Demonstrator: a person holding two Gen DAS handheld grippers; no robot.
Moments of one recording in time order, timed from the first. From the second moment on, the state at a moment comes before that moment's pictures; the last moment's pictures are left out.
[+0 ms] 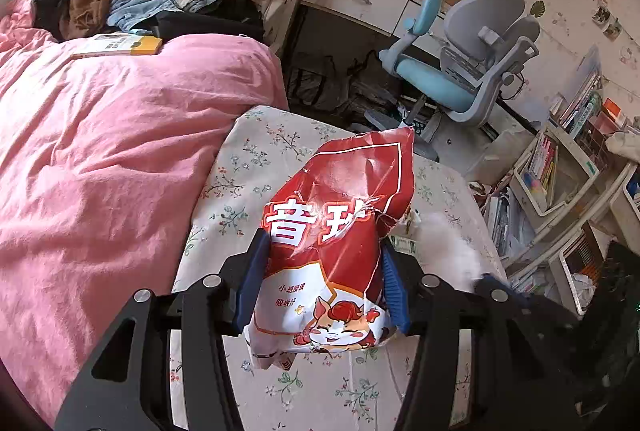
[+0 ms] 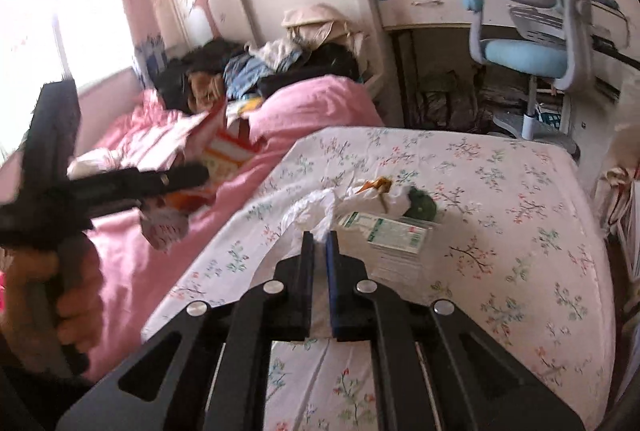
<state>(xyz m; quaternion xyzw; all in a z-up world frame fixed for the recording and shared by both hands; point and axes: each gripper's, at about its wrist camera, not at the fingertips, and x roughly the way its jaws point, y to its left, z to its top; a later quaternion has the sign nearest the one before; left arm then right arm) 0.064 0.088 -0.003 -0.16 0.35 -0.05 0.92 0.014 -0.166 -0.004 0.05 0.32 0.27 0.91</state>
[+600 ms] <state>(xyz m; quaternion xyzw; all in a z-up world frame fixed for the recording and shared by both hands) 0.059 0.085 -0.003 -0.15 0.36 -0.05 0.92 0.000 -0.194 -0.062 0.01 0.43 0.19 0.88</state>
